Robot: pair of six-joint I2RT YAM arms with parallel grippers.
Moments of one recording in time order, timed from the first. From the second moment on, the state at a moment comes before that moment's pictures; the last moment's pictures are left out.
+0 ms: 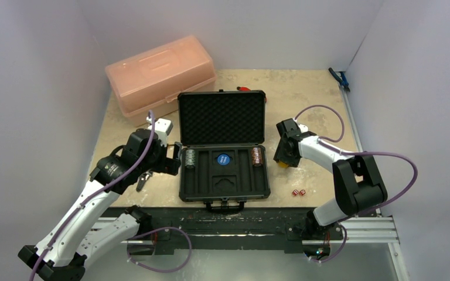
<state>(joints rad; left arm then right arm) -0.55 0.79 0.96 -0.94 -0.15 -0.24 0.34 1.52 0.81 -0.53 0.25 0.71</state>
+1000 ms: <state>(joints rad) -0.55 0.79 0.96 -0.94 -0.15 -0.24 0.35 1.36 0.93 -0.72 0.27 0.67</state>
